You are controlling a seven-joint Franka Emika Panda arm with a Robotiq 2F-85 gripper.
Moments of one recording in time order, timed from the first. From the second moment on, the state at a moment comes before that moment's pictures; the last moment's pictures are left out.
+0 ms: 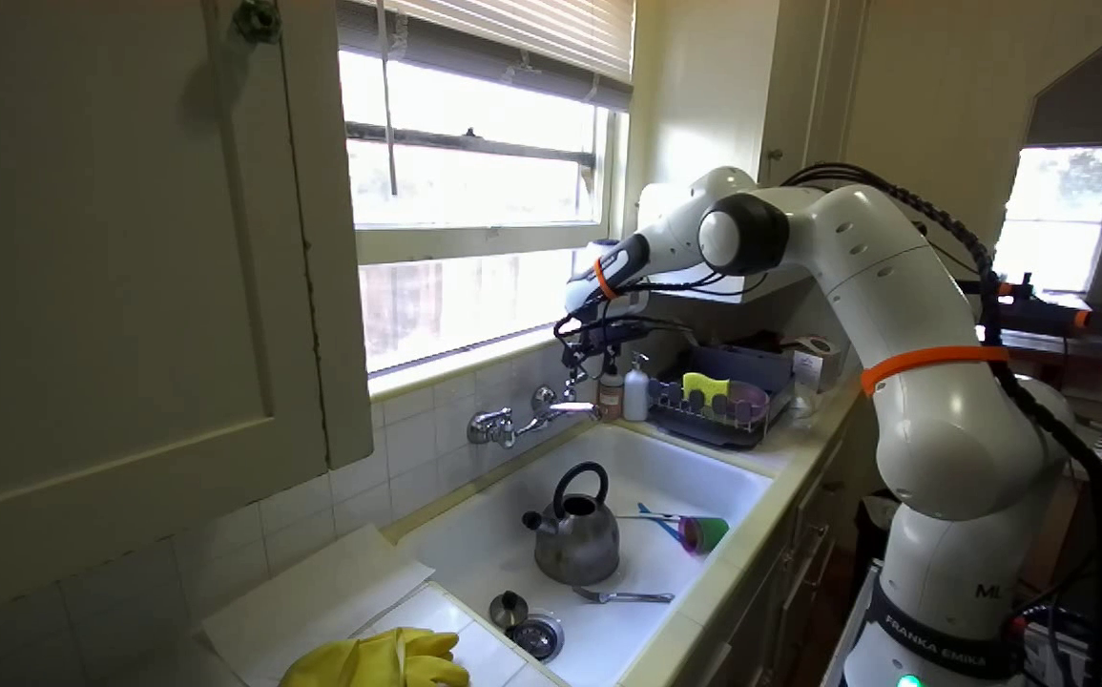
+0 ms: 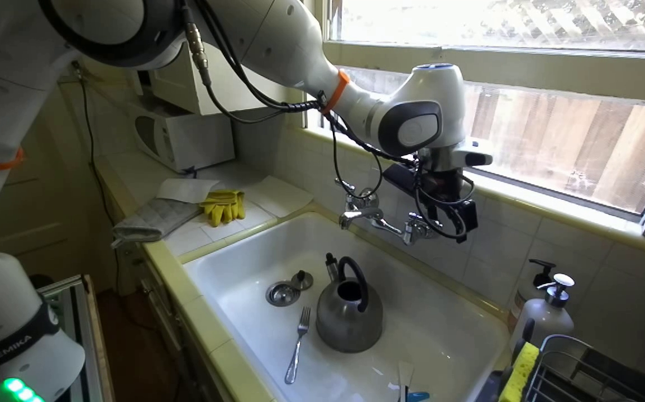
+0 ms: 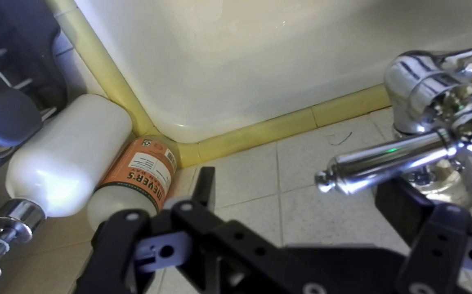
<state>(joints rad) -0.25 0.67 -0.15 -1.47 0.02 2.42 -0.04</state>
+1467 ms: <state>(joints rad) -0.20 0.67 -0.20 -1.48 -0.09 2.39 0.00</state>
